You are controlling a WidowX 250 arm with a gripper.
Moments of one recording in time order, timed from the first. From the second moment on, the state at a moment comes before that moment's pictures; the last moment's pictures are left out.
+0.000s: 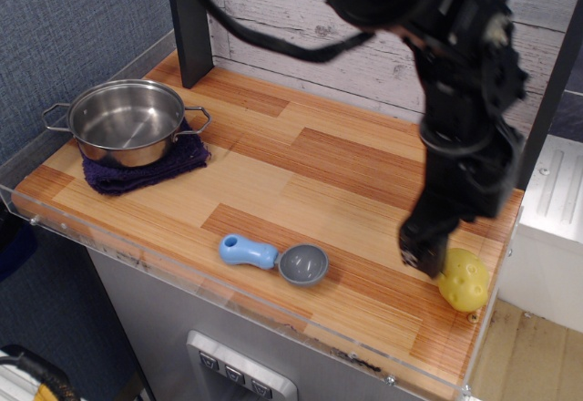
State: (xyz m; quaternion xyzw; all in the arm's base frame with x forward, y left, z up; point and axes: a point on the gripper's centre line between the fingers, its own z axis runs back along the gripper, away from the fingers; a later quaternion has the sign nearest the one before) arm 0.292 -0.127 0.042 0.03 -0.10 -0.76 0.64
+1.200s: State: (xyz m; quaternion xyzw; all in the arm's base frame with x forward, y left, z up) arm 0.282 -0.133 0.023 0.00 -0.10 -0.75 0.66
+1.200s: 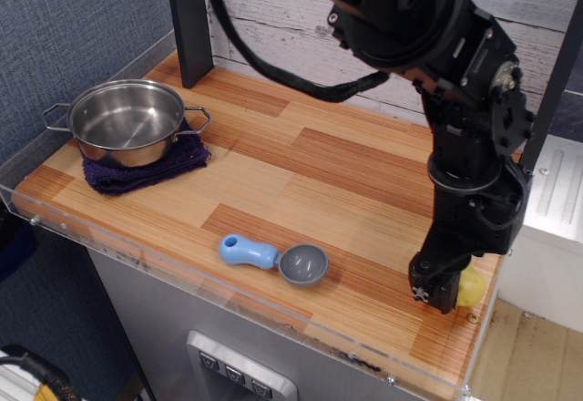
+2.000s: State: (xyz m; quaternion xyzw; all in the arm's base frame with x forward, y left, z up) arm 0.280 -0.129 0.024 0.02 -0.08 -0.74 0.67
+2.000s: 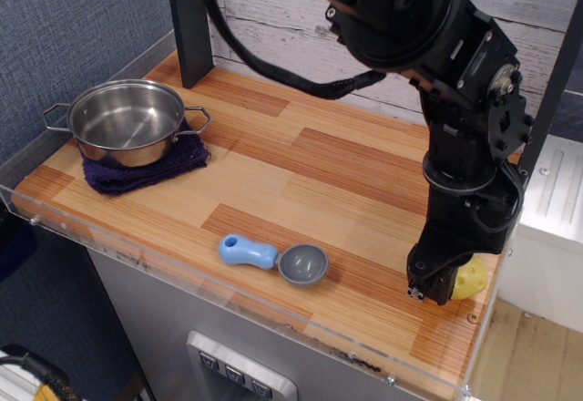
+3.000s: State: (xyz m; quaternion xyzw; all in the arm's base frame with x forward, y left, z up) arm 0.291 -0.074 0.097 0.07 -0.09 -0.73 0.68
